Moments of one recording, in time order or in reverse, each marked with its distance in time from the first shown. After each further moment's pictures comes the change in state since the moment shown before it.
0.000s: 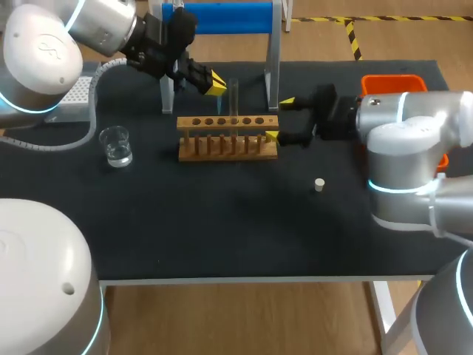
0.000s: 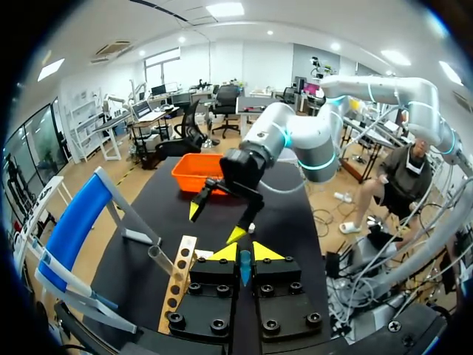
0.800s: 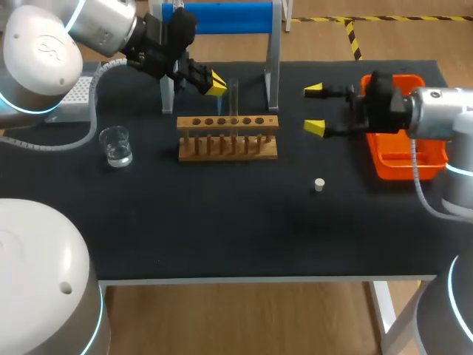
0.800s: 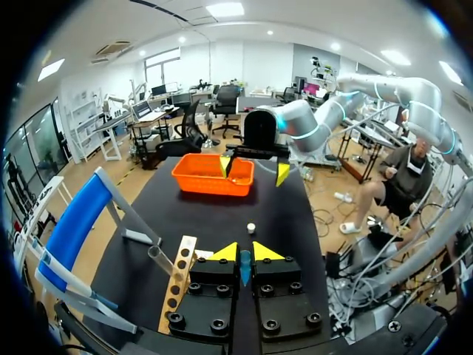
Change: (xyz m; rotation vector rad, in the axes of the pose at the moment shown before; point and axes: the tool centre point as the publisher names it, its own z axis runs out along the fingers) left arm 0.000 0.000 0.000 0.000 -0.001 0.000; right arm 0.042 0.073 -0.101 -0.383 0.330 0.034
